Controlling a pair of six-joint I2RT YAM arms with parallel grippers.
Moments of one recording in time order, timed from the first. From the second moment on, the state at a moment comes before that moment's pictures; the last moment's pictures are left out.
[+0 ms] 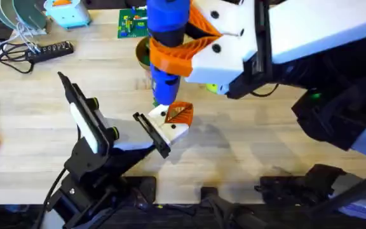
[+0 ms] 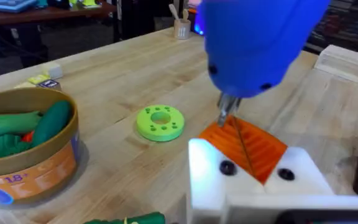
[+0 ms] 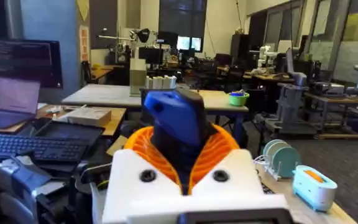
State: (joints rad) left arm -0.65 0.01 0.01 -0.06 0.24 -0.08; right arm 0.72 1.13 0.68 0.88 -0.73 0.16
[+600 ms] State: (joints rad) left arm -0.65 0.01 0.01 -0.06 0.24 -0.08; right arm 0.72 1.15 0.68 0.87 -0.68 0.27
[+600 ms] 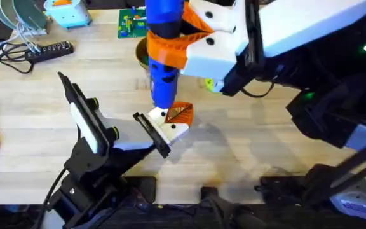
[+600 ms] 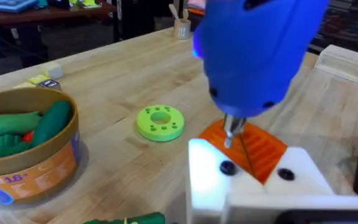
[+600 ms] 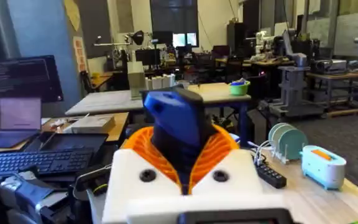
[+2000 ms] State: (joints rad) left arm -0.65 0.01 0.01 -0.06 0.24 -0.08; right arm 0.73 1.20 0.68 0.95 -0.66 0.30
